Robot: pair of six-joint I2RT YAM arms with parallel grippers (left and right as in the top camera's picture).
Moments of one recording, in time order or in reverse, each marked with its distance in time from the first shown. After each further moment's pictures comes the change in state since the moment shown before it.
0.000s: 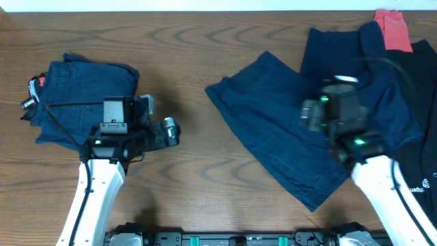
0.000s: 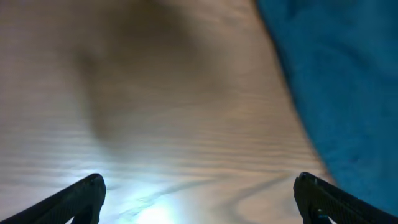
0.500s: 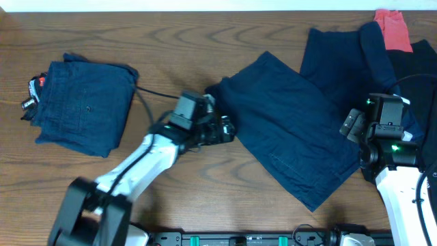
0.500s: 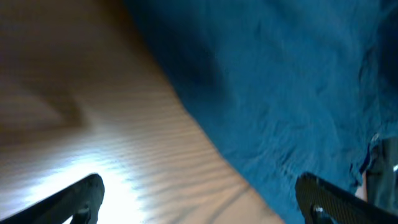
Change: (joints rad) left arm -0.416 0.383 -0.016 0.474 0.069 -0.362; right arm -0.275 -0.072 0.000 -0.184 0.052 0.052
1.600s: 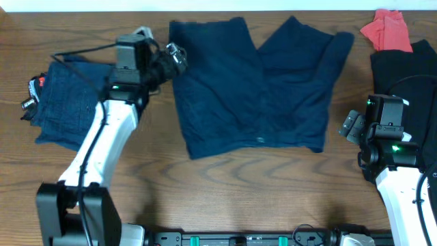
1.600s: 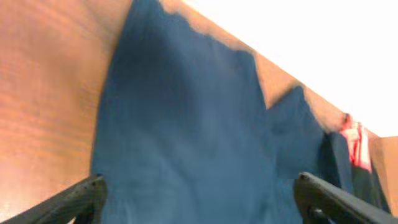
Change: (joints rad) left arm 0.372 0.020 0.366 -0.100 -0.097 0.012; right arm -0.002 -0.001 0.000 -0.014 -0.021 0.000
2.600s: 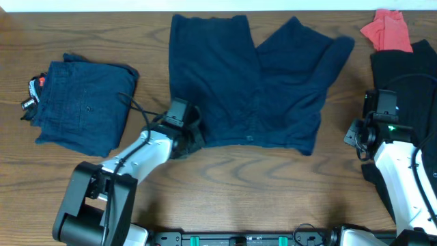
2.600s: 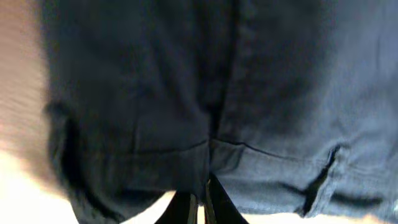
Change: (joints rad) left arm -0.225 0.044 -0.414 -0.026 -0.128 -0.150; right arm -0.086 0.209 0.000 -0.015 -0.087 -0.003
